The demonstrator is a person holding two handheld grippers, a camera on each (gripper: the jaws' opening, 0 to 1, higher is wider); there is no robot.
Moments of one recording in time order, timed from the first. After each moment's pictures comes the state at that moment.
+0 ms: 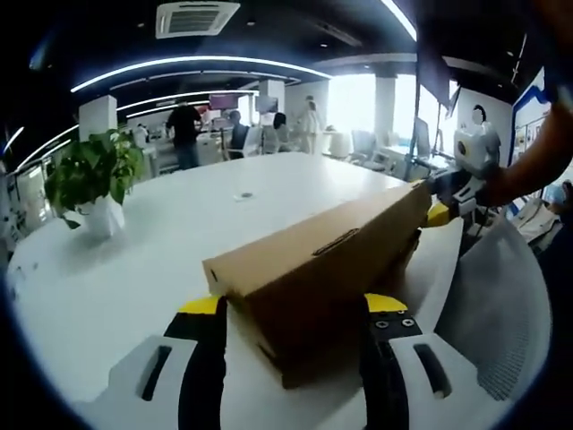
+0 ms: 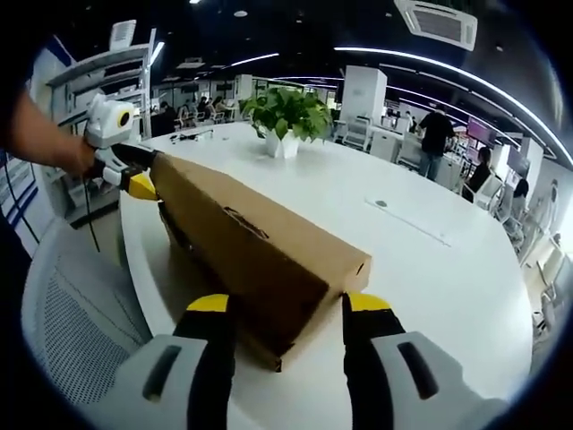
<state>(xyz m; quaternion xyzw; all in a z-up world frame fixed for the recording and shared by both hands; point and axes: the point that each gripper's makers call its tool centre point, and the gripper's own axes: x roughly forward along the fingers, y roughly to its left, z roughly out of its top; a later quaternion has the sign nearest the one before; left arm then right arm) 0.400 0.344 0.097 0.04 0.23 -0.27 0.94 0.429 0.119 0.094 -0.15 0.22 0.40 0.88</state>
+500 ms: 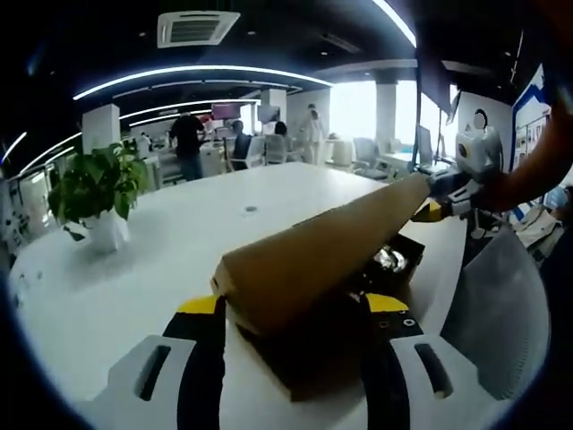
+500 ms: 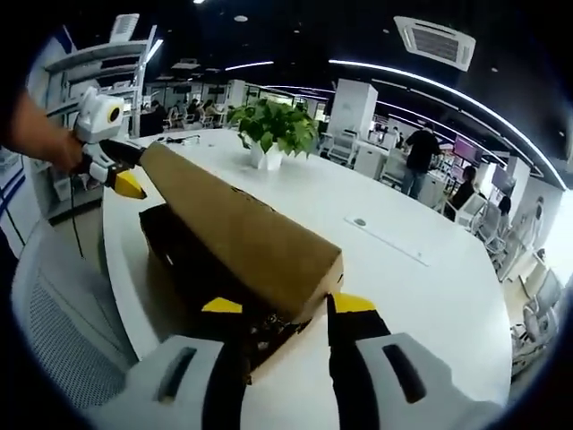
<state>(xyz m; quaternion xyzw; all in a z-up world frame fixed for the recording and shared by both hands) 0.410 0.344 0.115 0.04 0.21 -0.26 0.94 0.453 0.113 0.116 -0.17 0.18 0.36 0.90</state>
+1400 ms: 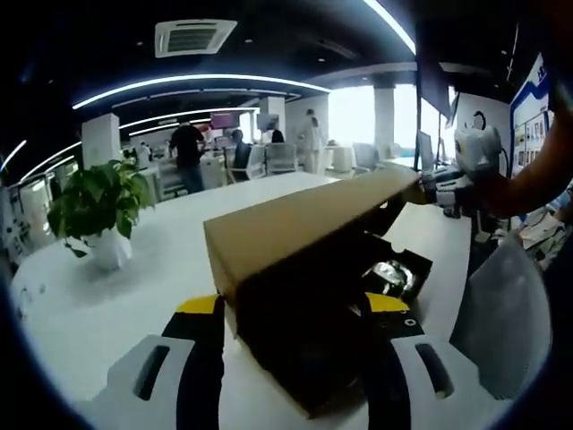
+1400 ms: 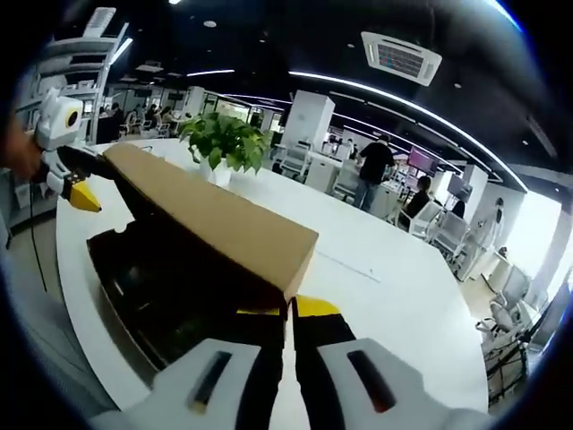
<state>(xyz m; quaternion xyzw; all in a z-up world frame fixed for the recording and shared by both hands) 0.435 0.346 0.138 0.05 0.18 -0.26 0.95 0.500 0.101 0.152 -0.19 0.14 0.26 0.94</state>
